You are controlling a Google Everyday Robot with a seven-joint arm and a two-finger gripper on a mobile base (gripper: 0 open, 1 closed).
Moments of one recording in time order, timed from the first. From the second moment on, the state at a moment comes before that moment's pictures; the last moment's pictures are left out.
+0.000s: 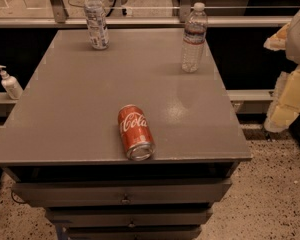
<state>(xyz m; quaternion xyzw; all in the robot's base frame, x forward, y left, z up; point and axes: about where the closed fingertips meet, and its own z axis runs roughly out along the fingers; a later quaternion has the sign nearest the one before) 0.438 -0.216 0.978 -0.60 0.78 -0.04 0.16</state>
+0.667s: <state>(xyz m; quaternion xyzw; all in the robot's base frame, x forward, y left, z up) 0.447 -0.219 0.973 -0.60 0.78 -0.03 0.17</state>
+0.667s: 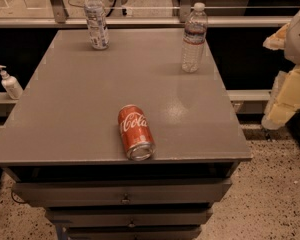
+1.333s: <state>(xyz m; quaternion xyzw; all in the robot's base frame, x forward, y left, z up) 0.519 -0.250 0.949 -0.56 0.79 0.00 0.25</state>
